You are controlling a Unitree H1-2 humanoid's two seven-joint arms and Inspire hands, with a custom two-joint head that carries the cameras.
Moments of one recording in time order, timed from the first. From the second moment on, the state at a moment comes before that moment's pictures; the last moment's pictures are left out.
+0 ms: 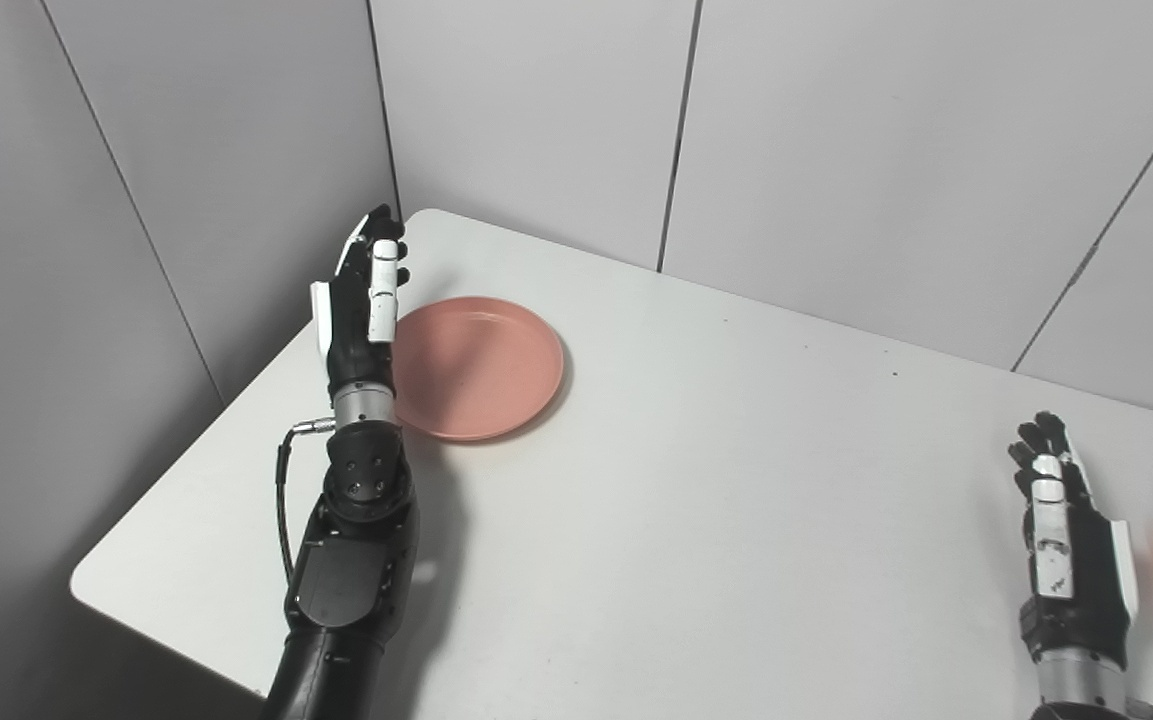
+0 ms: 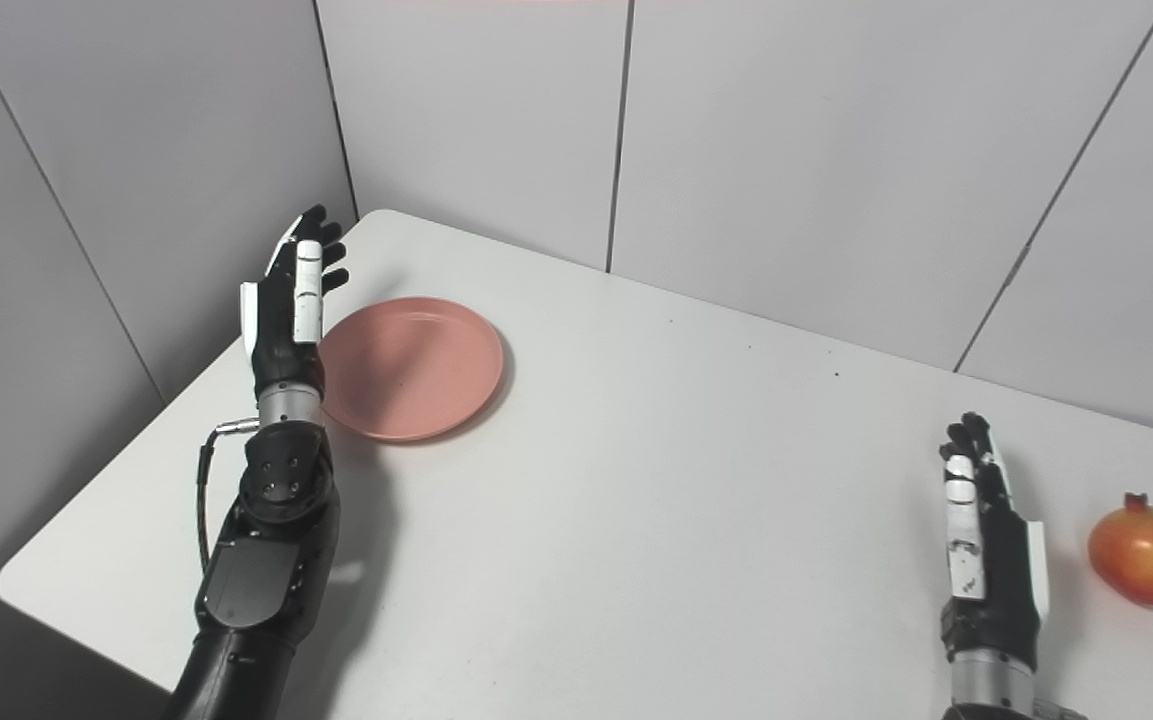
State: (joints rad) left arm -0.32 0.17 0.36 0.11 0.05 0.00 0.34; right arm -0.33 -0.03 0.02 0.31 0.00 -0.17 -0.01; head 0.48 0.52
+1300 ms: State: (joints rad) left arm -0.32 0.22 0.34 0.32 0.05 -0.04 0.36; right arm -0.32 -0.03 0.02 0.30 -0.02 -0.17 -0.01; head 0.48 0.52
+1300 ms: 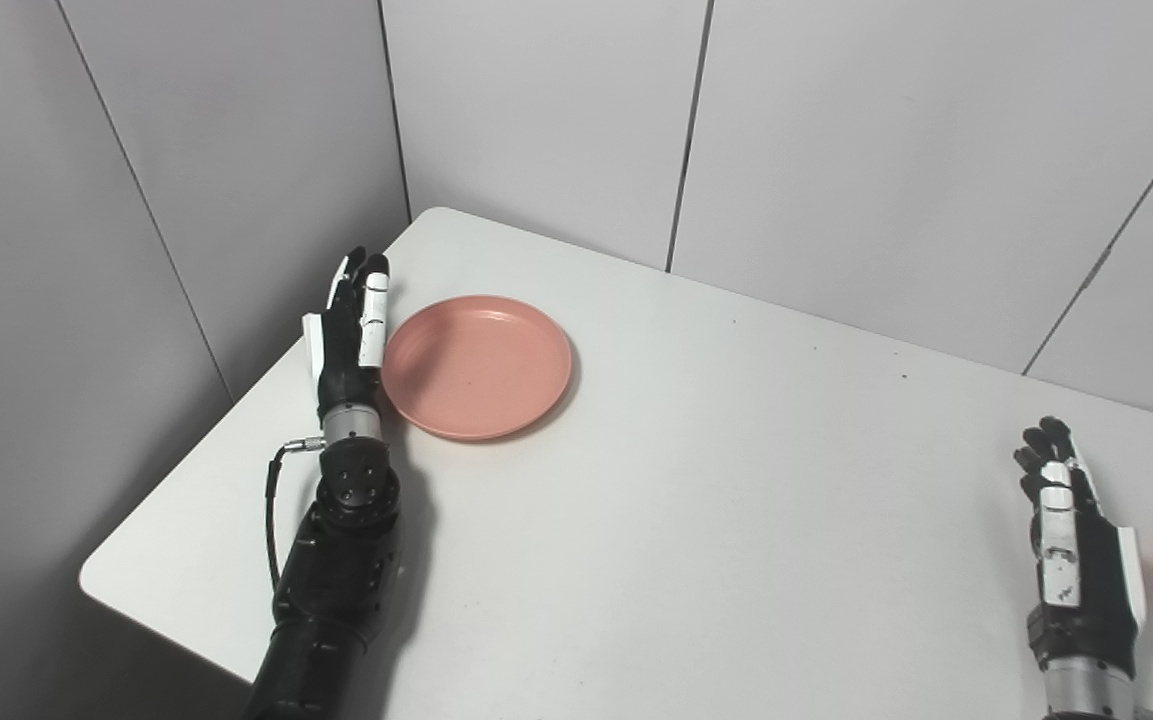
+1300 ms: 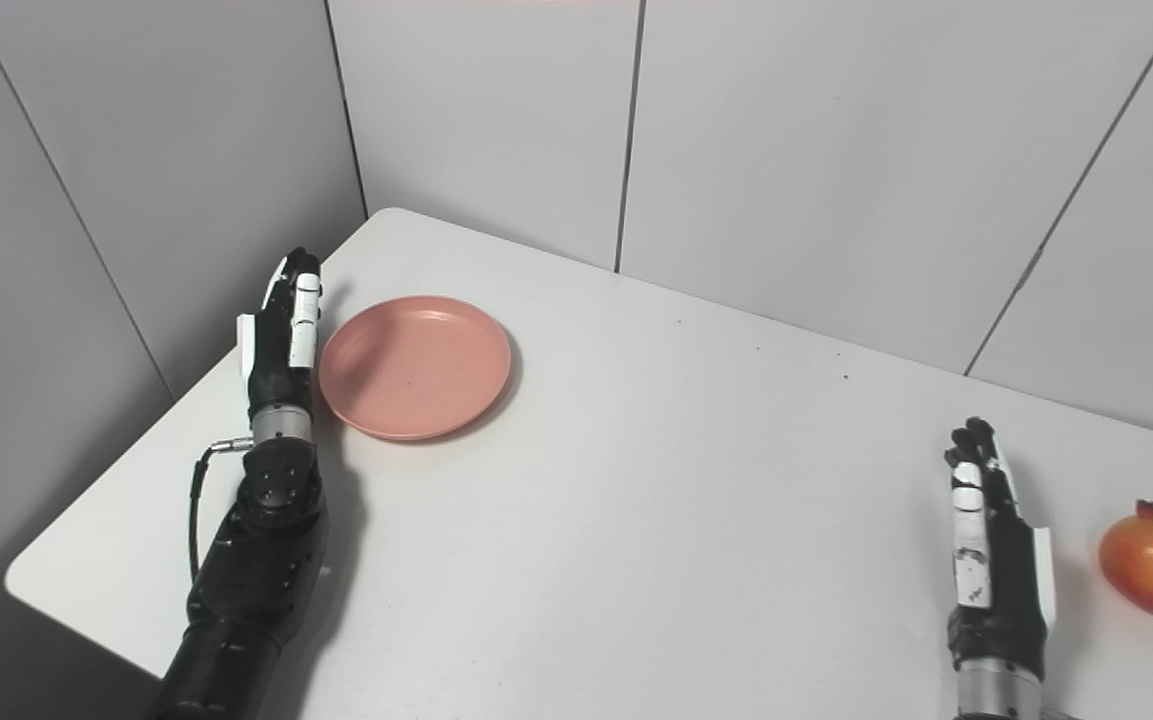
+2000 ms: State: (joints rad) left arm -0.33 0.23 0.29 0.37 0.02 -0.09 0.31; right arm -0.32 -0.03 0.02 0.30 -0.02 -0.17 -0.01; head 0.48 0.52
